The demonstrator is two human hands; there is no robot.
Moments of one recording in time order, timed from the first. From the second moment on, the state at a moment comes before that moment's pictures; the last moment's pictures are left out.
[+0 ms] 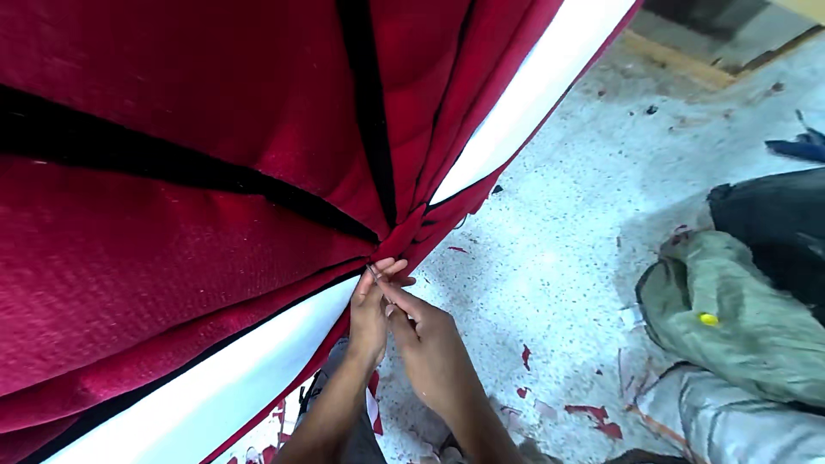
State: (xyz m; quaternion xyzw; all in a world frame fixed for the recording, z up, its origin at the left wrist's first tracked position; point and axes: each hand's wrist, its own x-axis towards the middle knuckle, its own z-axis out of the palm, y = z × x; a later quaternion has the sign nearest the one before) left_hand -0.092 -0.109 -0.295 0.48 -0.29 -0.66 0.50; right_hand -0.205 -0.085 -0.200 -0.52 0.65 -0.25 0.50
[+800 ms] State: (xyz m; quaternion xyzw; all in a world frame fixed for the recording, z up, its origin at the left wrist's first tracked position) left_hand -0.101 -0.114 -0.286 0.46 -0.30 -0.60 0.58; right_hand -0.239 -0.100 -0.313 -0.41 0.32 -0.50 0.69
